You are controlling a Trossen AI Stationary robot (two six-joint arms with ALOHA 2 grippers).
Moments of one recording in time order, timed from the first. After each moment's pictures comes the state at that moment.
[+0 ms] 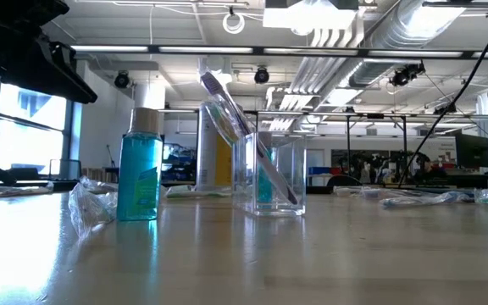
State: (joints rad) left arm -0.65 0.82 0.46 -0.40 -0.84 -0.35; right arm 0.98 1.38 1.05 -0.85 -0.18 2.46
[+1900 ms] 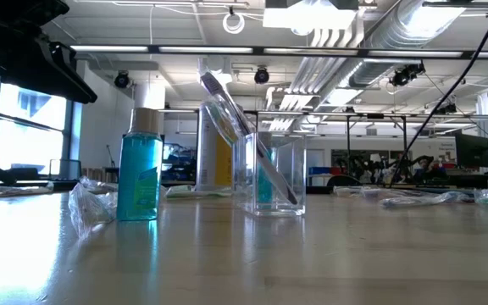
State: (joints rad) left arm -0.65 0.82 0.46 -0.40 -0.84 -0.36; right arm 0.96 1.62 1.05 -0.73 -0.32 2.42
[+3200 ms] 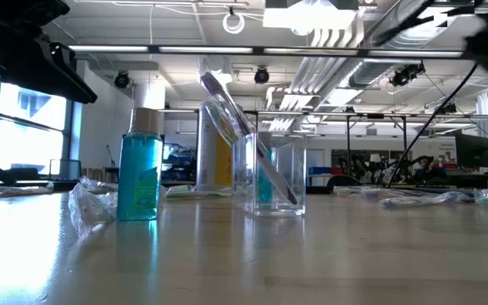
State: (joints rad) left arm -0.65 0.82 0.46 -0.40 -0.84 -0.38; right arm 0.63 1.63 1.07 -0.91 -0.22 1.55
